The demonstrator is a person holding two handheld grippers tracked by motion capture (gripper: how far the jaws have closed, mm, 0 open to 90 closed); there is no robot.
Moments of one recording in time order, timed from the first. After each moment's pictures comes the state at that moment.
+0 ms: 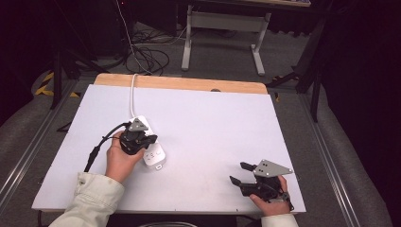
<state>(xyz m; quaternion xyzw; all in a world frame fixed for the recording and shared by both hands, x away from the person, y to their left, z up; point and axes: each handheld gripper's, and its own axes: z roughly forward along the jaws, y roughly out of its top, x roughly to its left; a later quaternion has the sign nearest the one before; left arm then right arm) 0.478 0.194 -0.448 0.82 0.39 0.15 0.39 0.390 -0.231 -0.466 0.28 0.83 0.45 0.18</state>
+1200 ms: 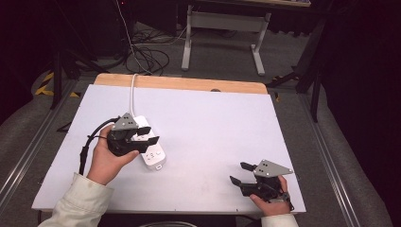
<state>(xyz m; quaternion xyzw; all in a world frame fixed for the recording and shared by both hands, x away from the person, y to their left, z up) 0.443 0.203 -0.393 0.82 0.33 0.16 0.44 0.390 -0.231 -0.467 0.28 0.83 0.45 0.18</state>
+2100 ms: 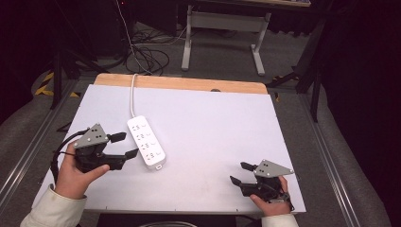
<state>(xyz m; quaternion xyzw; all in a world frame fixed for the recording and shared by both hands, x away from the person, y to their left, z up) 0.393 0.256 -0.389 0.80 0.32 0.17 0.48 0.389 -0.231 -0.465 0.29 0.83 0.45 0.18</state>
